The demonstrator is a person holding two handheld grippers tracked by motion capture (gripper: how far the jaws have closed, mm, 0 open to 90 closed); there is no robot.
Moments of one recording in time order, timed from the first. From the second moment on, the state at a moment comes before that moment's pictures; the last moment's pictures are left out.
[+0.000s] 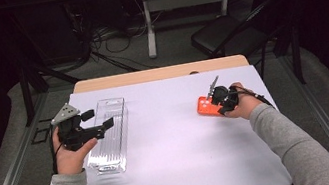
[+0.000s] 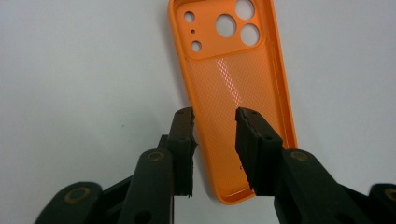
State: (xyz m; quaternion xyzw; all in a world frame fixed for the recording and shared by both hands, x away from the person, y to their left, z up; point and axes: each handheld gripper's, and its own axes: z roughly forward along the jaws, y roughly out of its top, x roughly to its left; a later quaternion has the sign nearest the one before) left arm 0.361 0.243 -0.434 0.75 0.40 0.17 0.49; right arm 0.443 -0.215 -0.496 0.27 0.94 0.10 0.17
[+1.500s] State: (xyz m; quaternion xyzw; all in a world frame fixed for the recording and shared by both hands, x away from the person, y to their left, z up) left arm 0.363 0.243 -0.437 0.75 0.40 0.17 0.49; right arm 0.448 -0.222 -0.527 0.22 0.96 0.05 0.16
